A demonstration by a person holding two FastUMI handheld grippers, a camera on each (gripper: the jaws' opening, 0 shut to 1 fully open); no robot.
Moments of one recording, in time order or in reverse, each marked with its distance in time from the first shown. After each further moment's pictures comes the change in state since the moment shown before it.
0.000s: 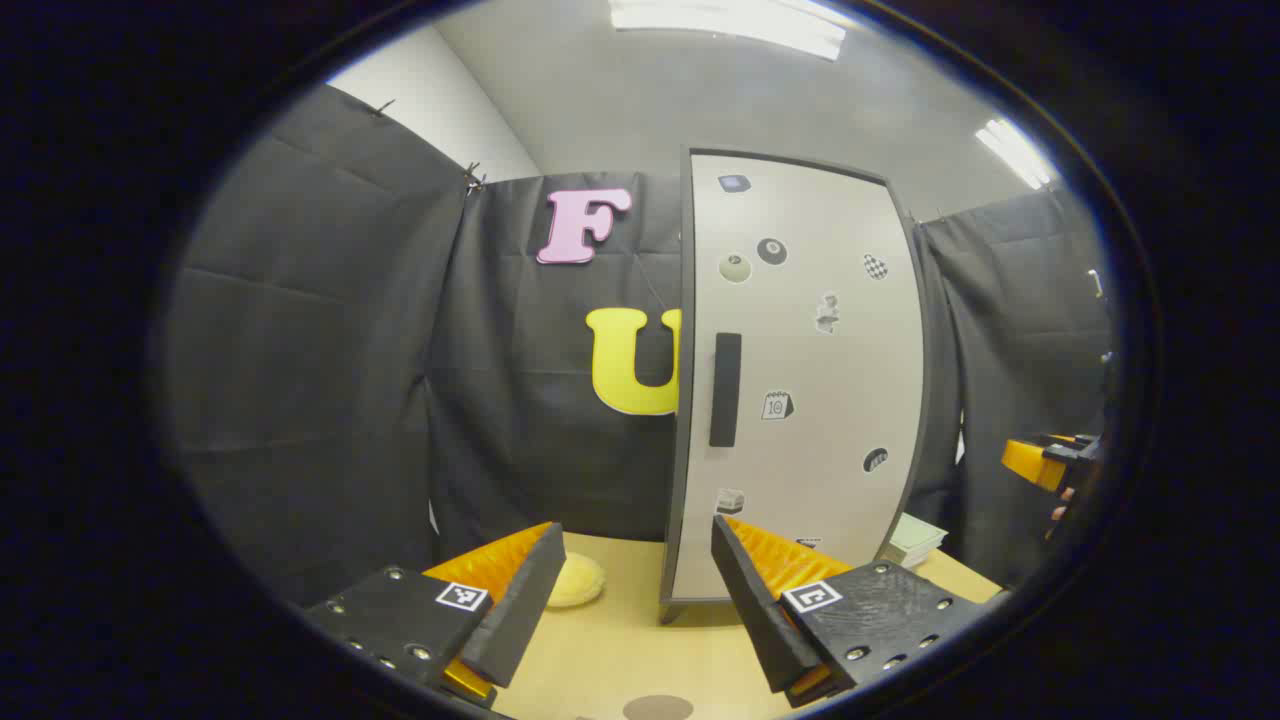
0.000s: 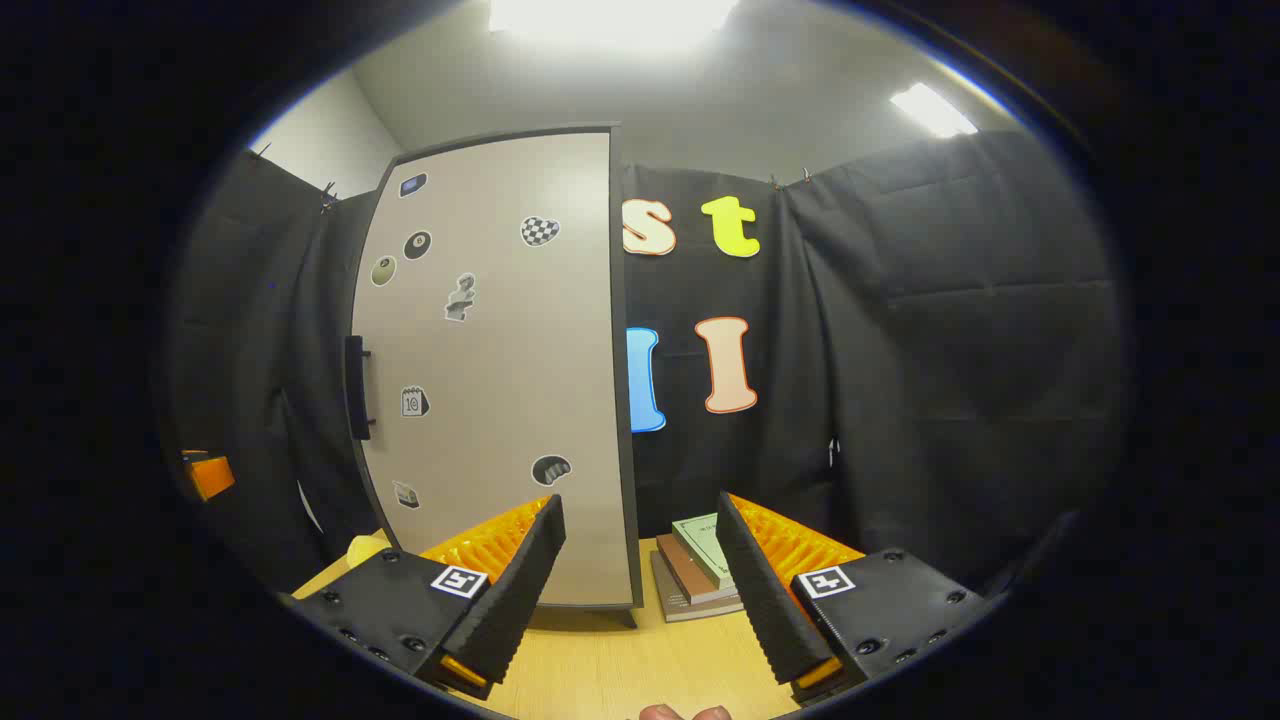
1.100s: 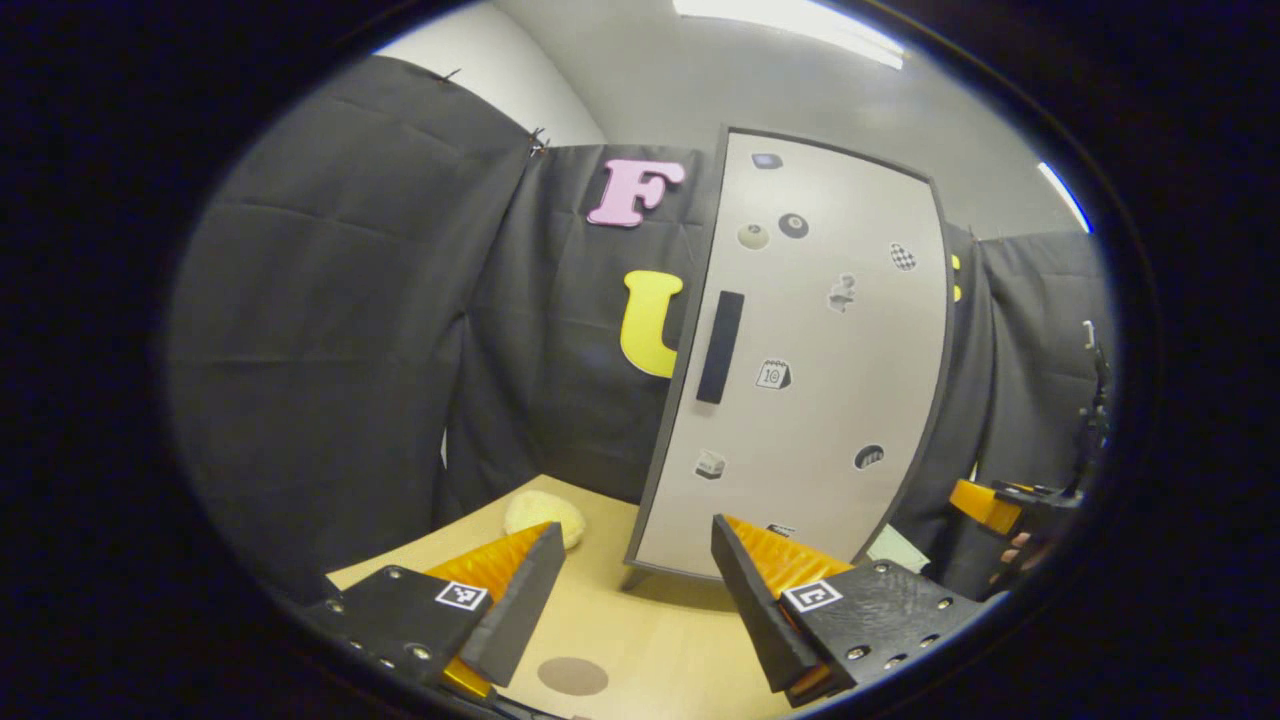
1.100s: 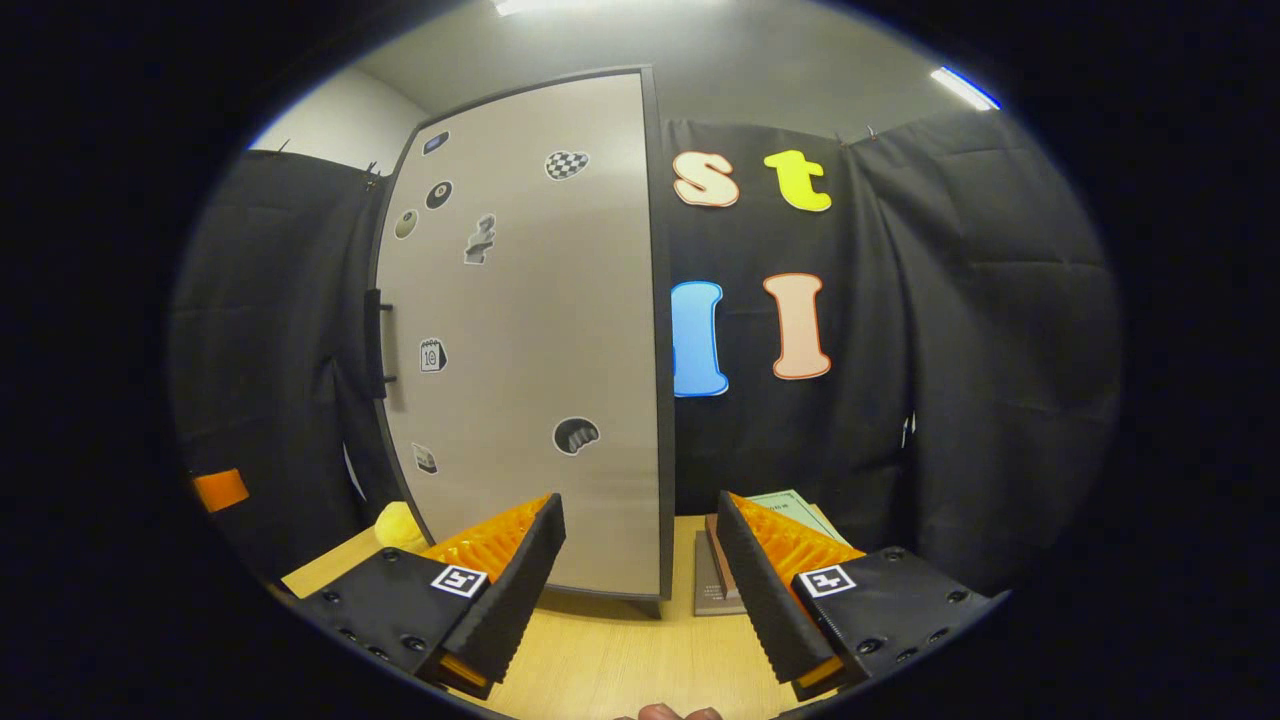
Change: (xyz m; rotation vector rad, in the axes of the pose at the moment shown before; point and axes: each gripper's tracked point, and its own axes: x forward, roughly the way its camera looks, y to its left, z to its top) left arm -0.003 -0.030 -0.012 -0.176 0.078 0.159; right arm 0.039 0.022 -0.021 -0.039 0.096 0.228
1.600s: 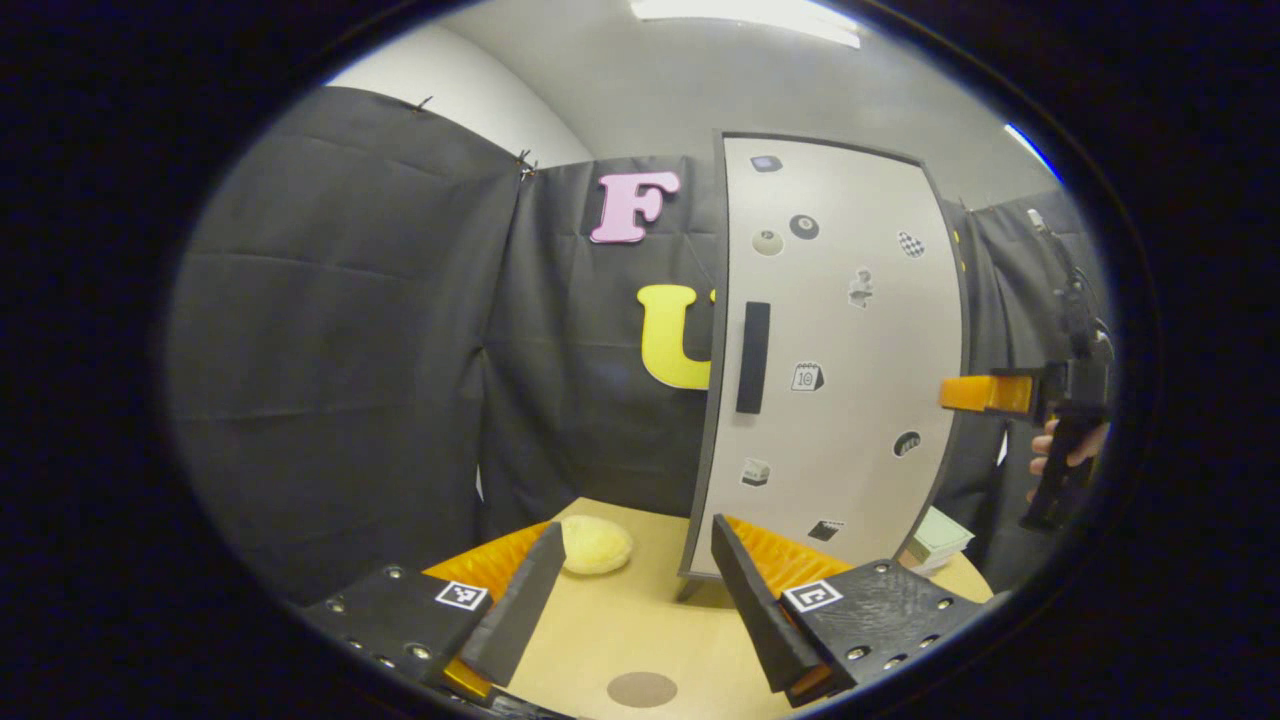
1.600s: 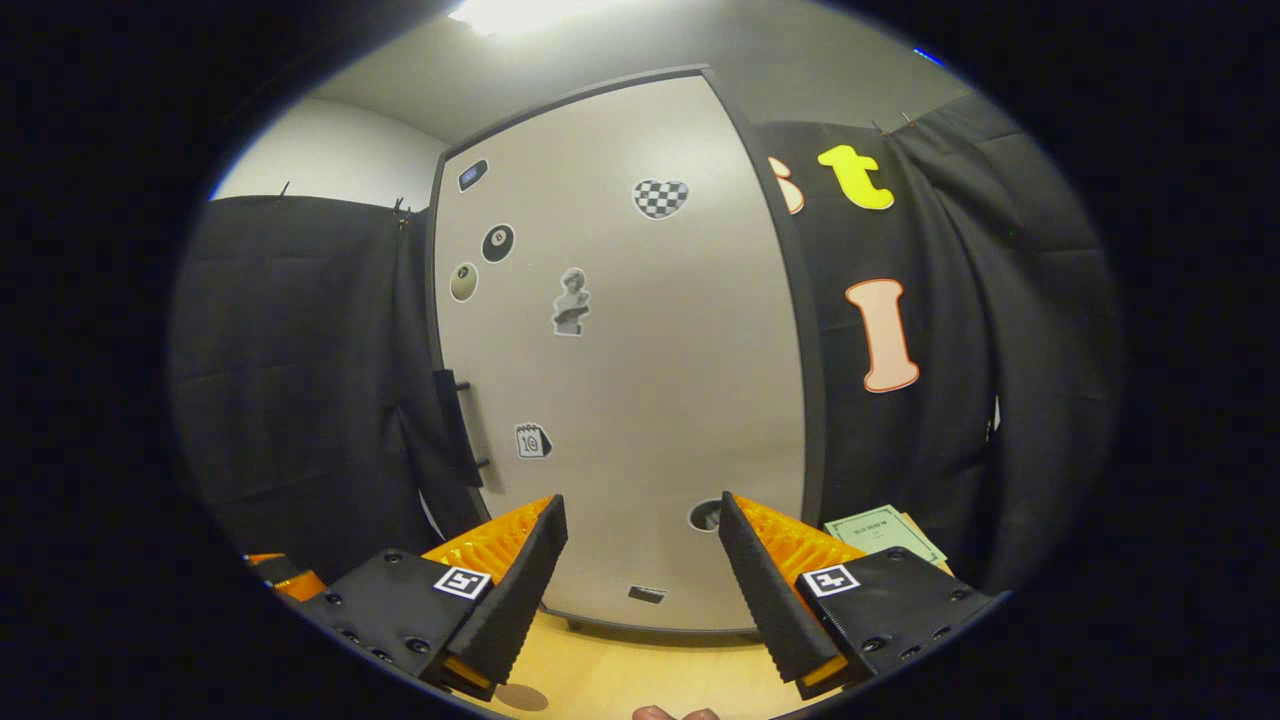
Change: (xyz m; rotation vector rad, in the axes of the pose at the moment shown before) left arm 0.003 0.036 0.013 0.129 -0.013 0.022; right arm 0.046 0.114 0.077 0.127 0.002 0.187
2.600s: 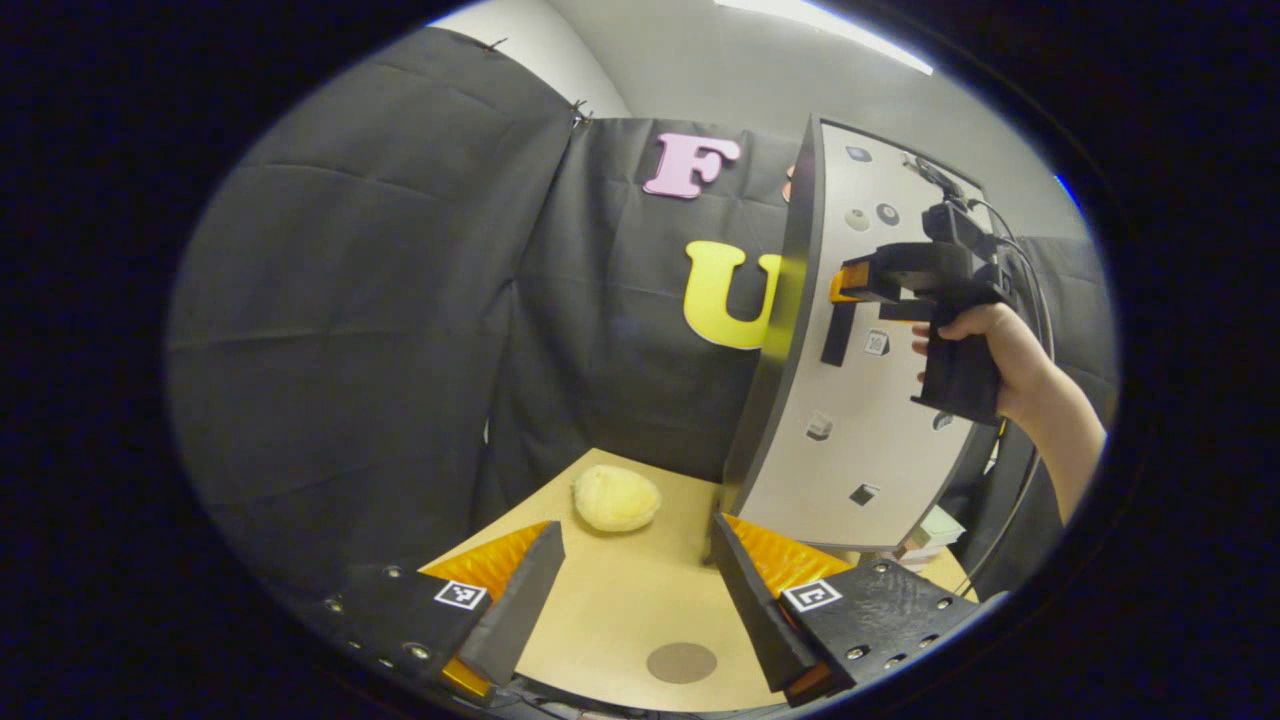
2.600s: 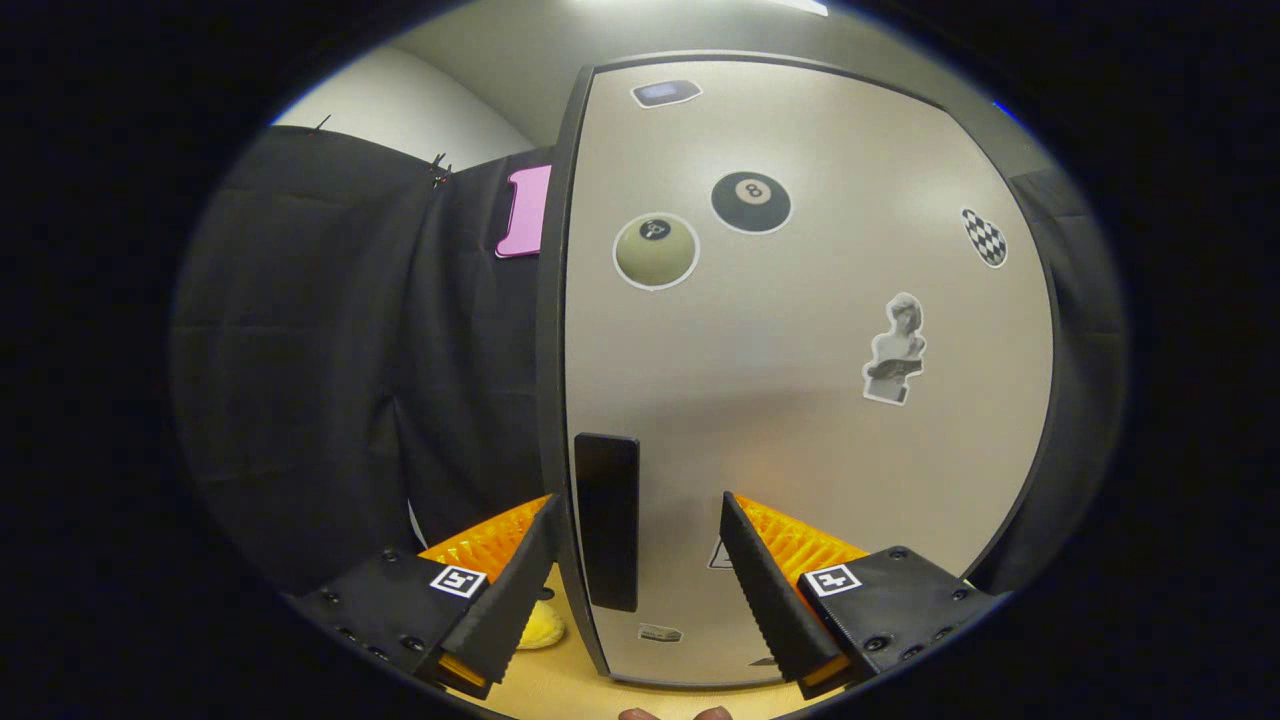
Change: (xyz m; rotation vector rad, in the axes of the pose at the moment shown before) left arm -0.004 0.124 -0.073 -0.123 0.121 0.027; right arm 0.145 0.161 0.015 -0.180 -0.010 -0.064
